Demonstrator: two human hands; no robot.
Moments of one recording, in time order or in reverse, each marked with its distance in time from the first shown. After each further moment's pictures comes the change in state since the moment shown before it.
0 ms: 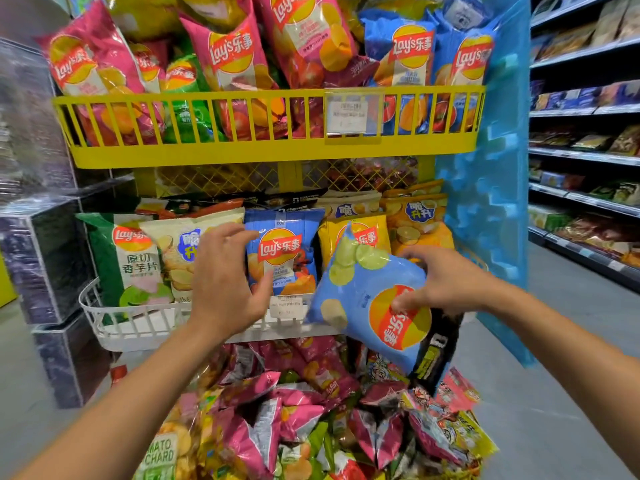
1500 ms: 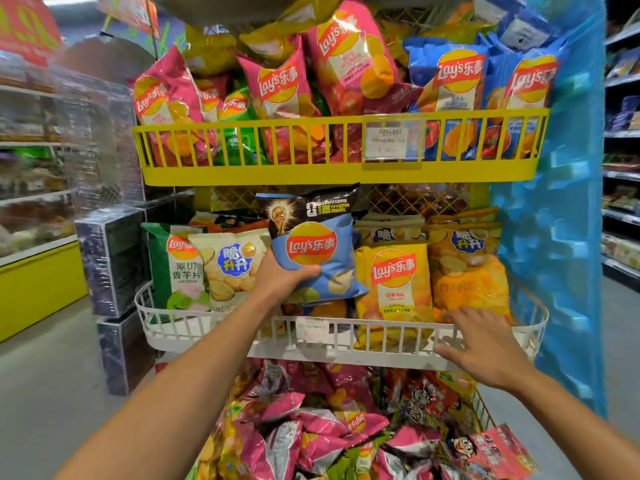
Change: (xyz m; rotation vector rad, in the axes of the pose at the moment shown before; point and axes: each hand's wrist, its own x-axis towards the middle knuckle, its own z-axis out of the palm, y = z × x) left_hand 0.034 -0.023 0.068 -0.706 -0.205 -0.904; right_hand 0.049 0.114 0.069 -0.508 0.155 -0.056
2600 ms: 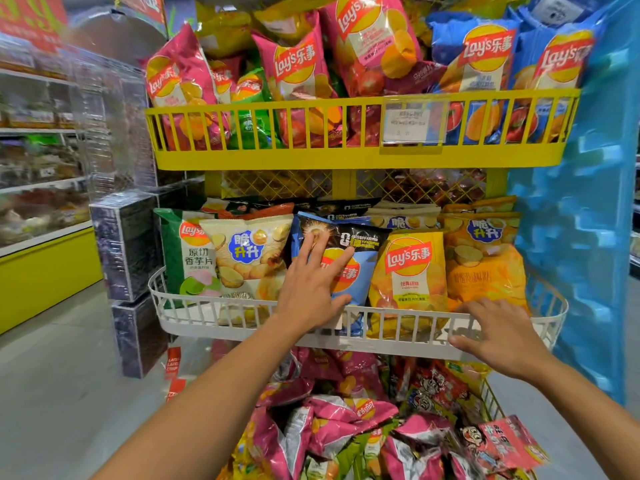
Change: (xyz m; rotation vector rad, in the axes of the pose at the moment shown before) left_hand -0.025 -0.033 0.019 1.150 -0.089 0.596; right_hand 0.002 0.001 0.004 0.039 0.016 0.014
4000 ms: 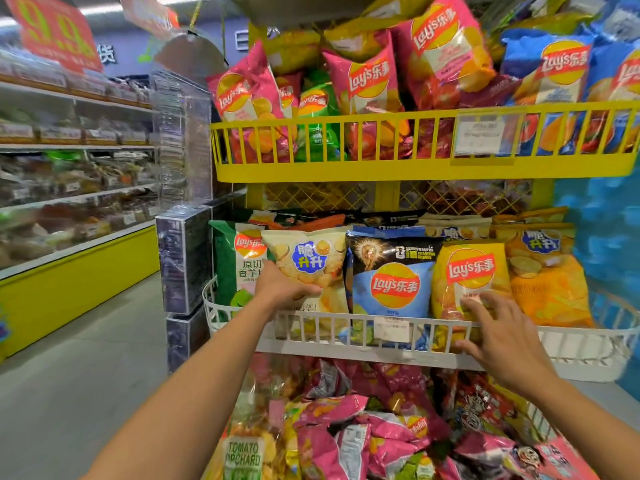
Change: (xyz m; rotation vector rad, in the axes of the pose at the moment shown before) left_hand -0.015 -0.150 -0.041 -0.836 -0.100 -0.871; right_hand 0.016 -0.105 0.027 -0.038 0.234 0.074
